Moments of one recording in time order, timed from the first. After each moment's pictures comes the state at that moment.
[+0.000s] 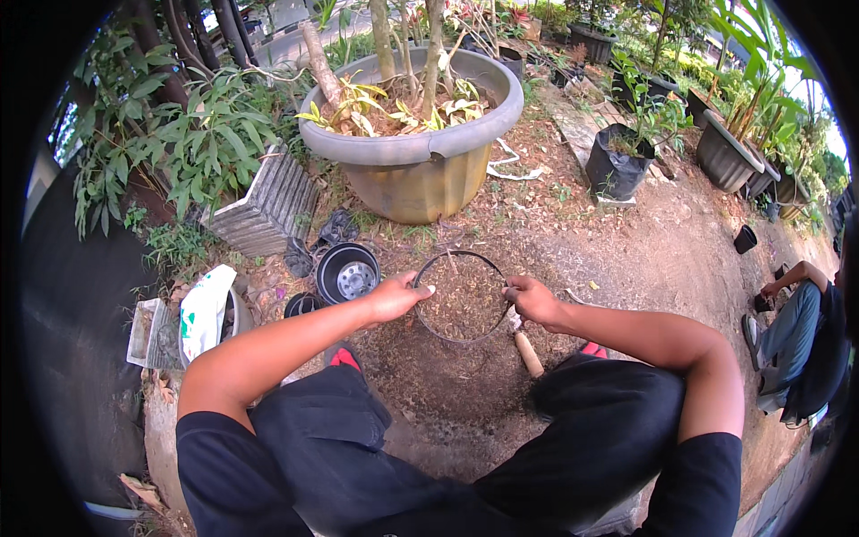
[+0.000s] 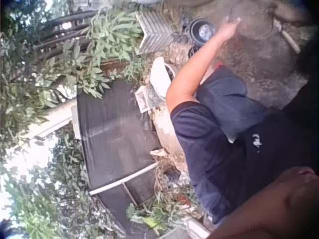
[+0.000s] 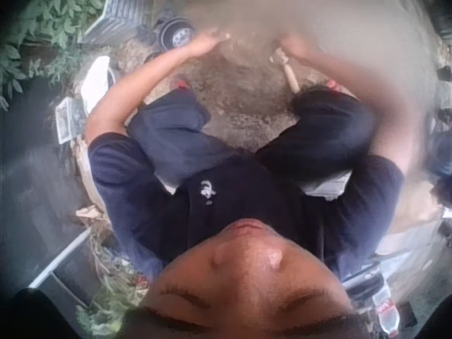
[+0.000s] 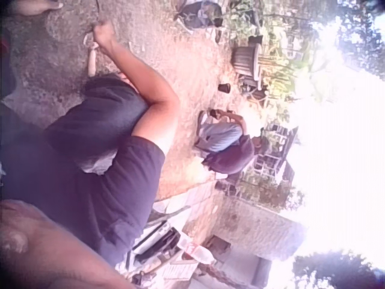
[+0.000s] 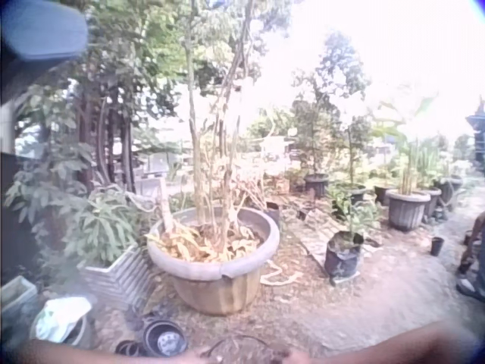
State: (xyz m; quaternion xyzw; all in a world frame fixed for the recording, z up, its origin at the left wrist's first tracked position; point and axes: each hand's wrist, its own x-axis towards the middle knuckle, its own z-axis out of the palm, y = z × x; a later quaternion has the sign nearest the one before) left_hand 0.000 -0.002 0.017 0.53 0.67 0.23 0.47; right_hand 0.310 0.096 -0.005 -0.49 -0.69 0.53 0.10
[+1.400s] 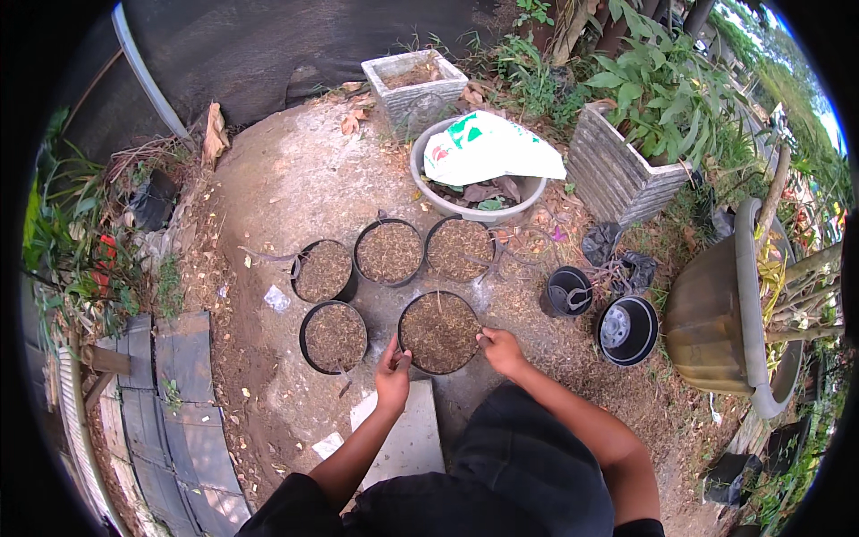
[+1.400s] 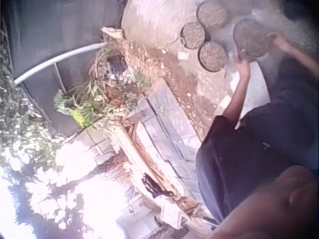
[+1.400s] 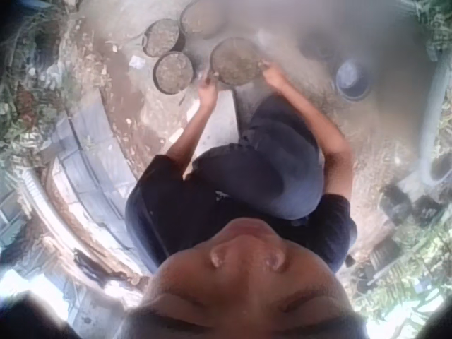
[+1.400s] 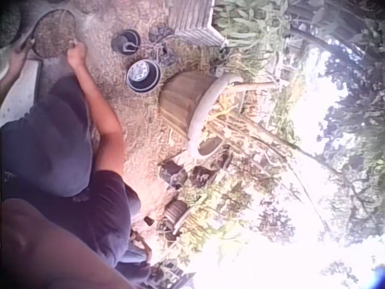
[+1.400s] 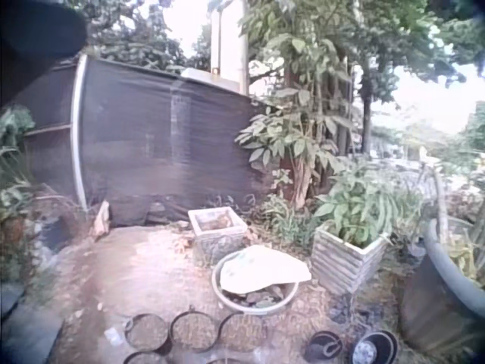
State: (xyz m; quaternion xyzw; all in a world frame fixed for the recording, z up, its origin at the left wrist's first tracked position) left_hand -0.059 -0.450 -0.178 -0.22 0.63 0.74 0.02; right_hand -0.126 -0.194 -0.183 -0.01 -0.90 0.41 -0.15
